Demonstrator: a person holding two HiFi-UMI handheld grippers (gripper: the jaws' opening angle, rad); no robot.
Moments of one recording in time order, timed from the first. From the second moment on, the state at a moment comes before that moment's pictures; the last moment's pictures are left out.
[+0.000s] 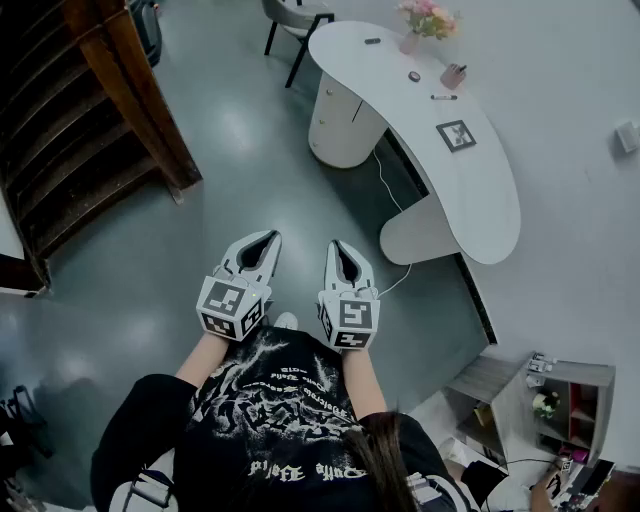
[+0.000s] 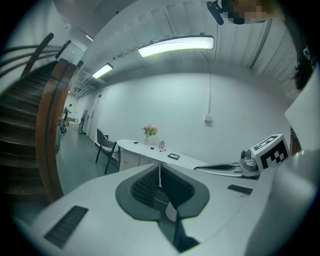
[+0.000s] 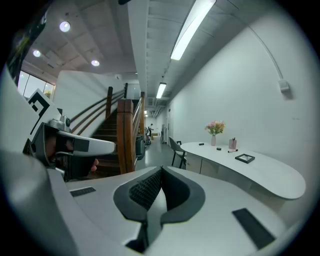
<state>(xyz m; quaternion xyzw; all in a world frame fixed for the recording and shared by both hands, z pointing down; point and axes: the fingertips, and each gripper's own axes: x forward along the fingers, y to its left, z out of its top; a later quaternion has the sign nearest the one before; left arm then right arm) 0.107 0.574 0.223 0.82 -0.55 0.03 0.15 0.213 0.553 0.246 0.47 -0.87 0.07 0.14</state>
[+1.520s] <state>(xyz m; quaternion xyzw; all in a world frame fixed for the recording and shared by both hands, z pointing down) 0.043 0.407 0.251 0.86 -0.48 0.04 0.16 0.165 0.403 0.279 0.54 -0.82 0.11 0.16</state>
